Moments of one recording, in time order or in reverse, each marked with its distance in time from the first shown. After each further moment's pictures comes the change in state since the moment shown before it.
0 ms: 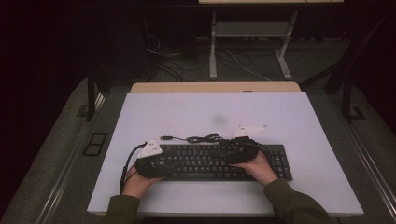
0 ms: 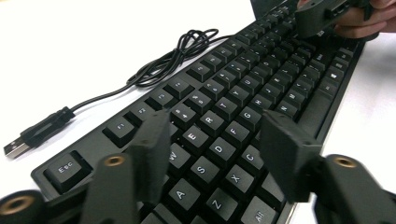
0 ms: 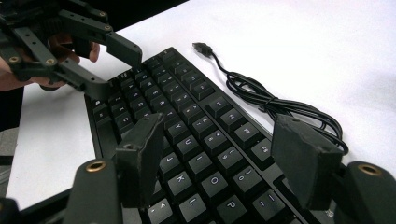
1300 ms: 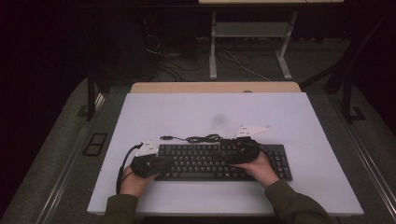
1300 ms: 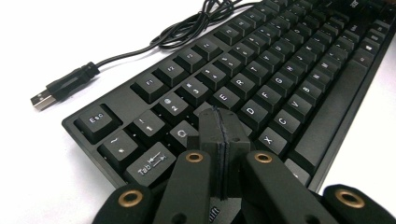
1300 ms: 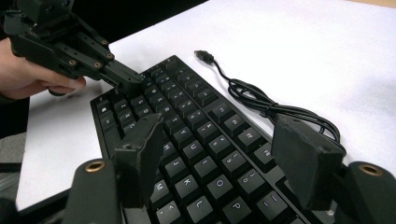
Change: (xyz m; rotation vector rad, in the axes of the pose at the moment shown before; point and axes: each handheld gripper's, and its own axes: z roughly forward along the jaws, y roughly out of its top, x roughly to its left) left arm 0.013 -0.012 -0.002 0.093 0.029 -0.036; right arm 0.004 0.002 -0.006 -0.018 -0.003 0.008
